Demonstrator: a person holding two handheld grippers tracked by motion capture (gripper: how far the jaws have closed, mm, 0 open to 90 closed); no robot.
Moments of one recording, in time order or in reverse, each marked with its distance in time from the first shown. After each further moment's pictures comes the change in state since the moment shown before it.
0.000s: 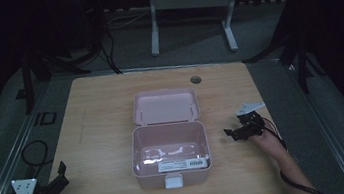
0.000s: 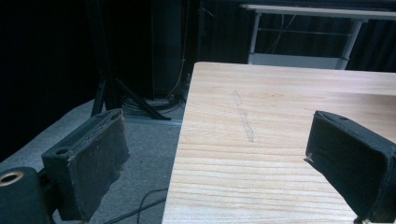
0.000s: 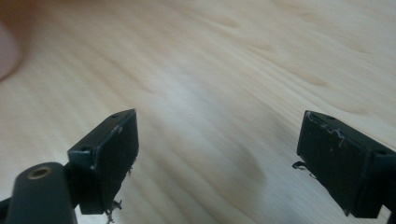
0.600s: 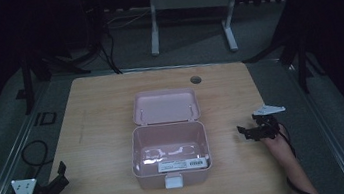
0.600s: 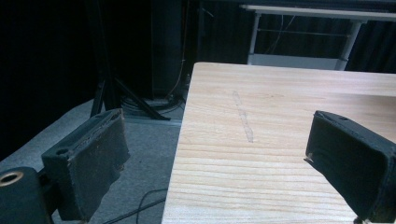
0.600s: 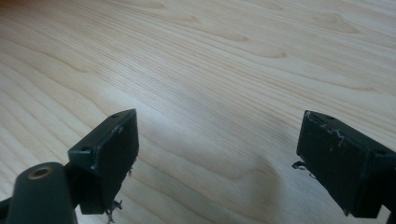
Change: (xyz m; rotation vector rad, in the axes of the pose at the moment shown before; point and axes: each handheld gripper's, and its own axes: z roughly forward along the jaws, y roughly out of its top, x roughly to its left) left arm 0.001 0.000 0.000 -0.002 -0.002 -0.003; right arm -0.024 -0.039 -0.018 -0.066 -0.103 0.178
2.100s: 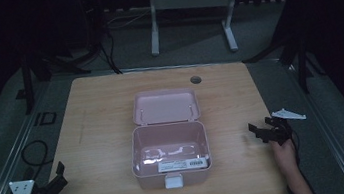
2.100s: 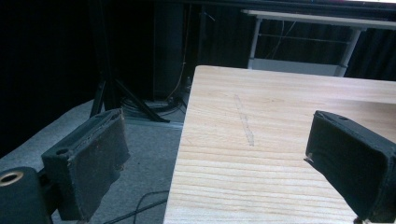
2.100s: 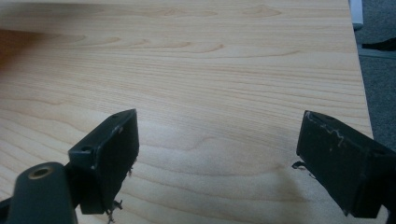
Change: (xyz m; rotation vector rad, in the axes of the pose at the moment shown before) left arm 0.002 0.000 -0.002 -0.015 0.003 -0.025; right arm -0.018 -0.029 -0.023 -0.133 -0.055 0.266
